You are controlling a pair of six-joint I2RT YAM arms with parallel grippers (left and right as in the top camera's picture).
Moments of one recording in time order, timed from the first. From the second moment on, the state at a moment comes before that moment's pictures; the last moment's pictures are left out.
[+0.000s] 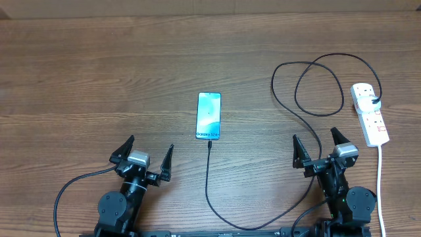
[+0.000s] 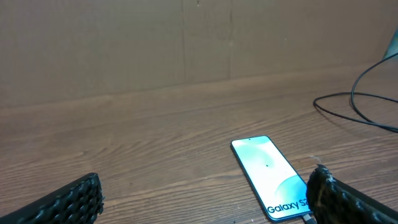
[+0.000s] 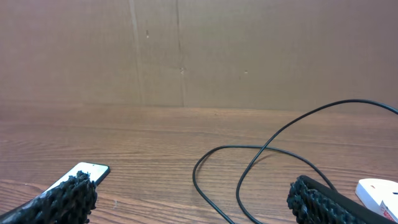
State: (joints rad) left arm -0.21 0.02 0.01 -0.07 0.05 0.00; right arm -0.10 0.01 0.02 -0.01 -0.29 0.04
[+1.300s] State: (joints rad) left arm -0.21 1.03 1.60 -1.22 0.25 -0.02; right arm -0.10 0.01 0.02 -0.01 -0.29 0.04
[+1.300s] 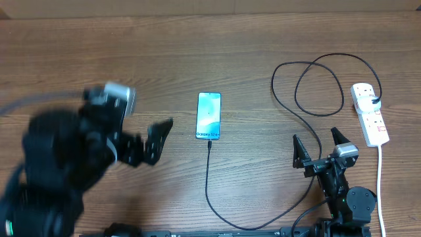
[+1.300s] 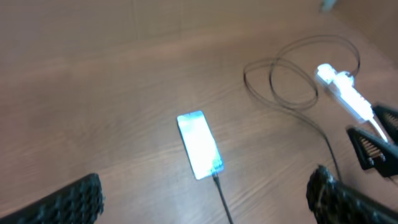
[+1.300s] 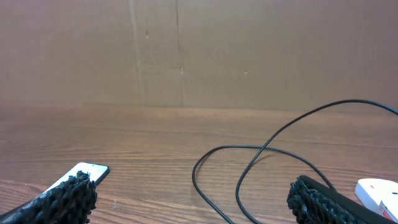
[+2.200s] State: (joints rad) left arm -0.23 1.96 1.96 -1.59 0.61 -0.13; right arm -0.10 0.01 0.02 -0.01 -0.29 0.04
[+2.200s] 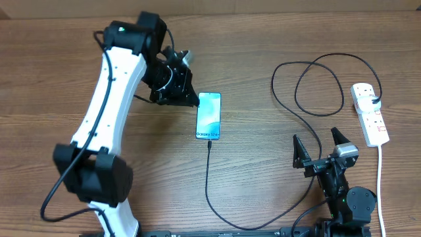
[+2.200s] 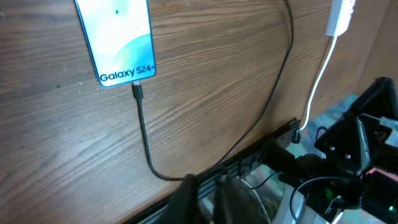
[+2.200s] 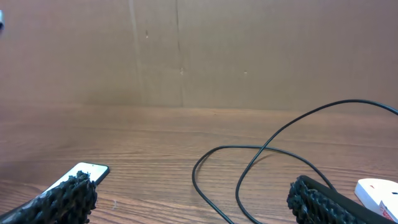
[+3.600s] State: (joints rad) left arm -0.47 2.03 1.96 -1.42 0.07 -0.44; right arm -0.10 0.01 0.02 -0.01 -0.29 0.04
